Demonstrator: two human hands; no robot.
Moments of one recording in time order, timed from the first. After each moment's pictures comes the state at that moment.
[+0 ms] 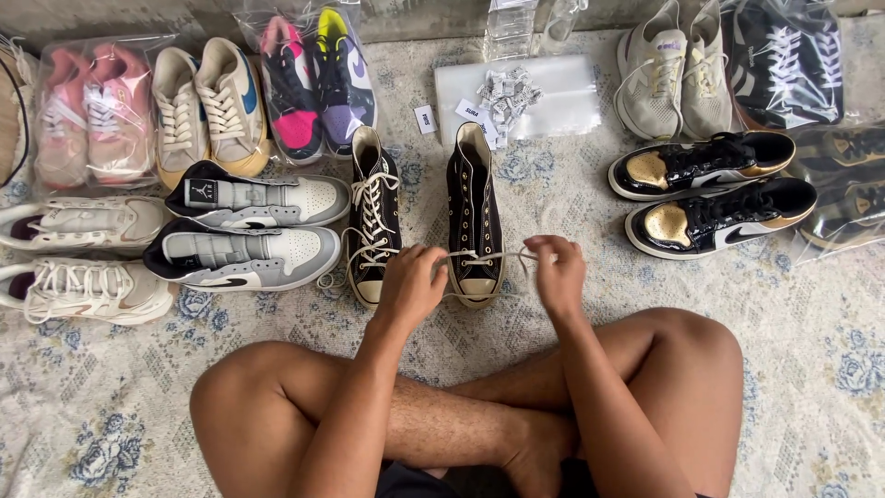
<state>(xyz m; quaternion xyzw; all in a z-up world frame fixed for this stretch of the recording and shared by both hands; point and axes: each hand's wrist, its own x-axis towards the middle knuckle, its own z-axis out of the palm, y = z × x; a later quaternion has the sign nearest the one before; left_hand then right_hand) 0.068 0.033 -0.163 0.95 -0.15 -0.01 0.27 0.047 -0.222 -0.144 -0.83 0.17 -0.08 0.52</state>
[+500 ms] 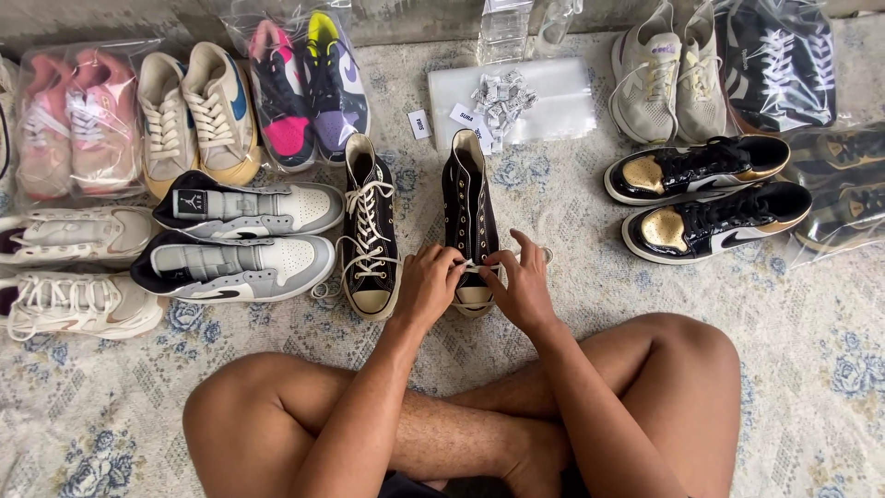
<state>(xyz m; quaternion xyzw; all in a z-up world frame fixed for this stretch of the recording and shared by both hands) 0.085 0.009 -0.183 0.94 -0.20 -0.01 0.29 0.043 -0.182 -0.129 -0.93 -0.03 -0.07 0.35</state>
